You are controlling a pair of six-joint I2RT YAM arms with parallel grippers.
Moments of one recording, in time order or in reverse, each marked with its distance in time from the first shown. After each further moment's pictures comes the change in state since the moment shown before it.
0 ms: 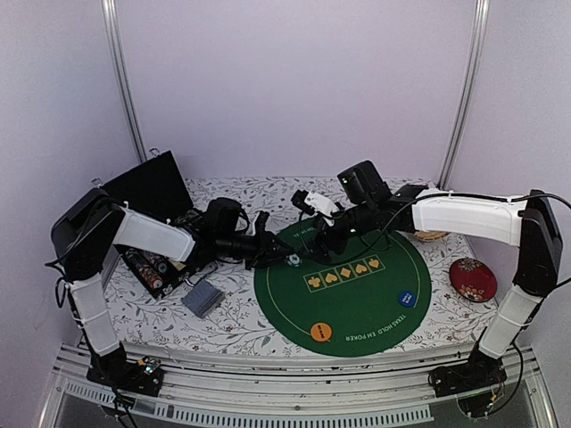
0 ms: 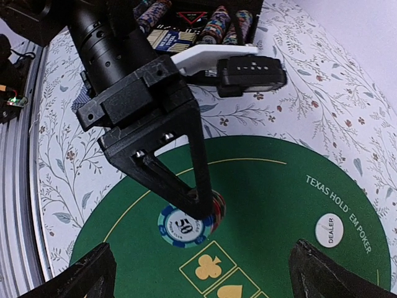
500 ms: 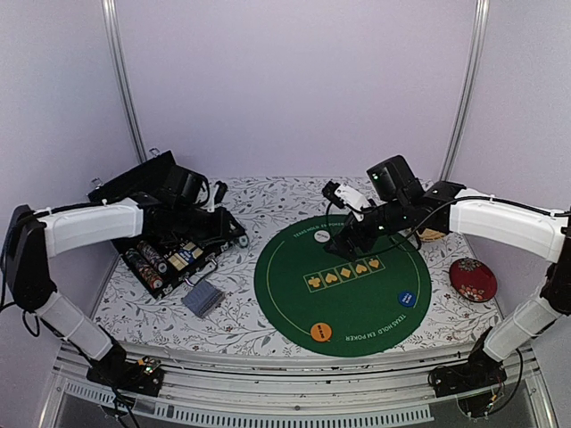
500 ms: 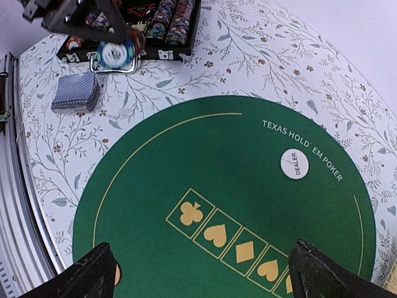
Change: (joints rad) left arm 0.150 -0.377 0.085 -0.728 -0.335 0.497; right arm -0.037 -0.222 -0.107 -0.149 0.131 0.111
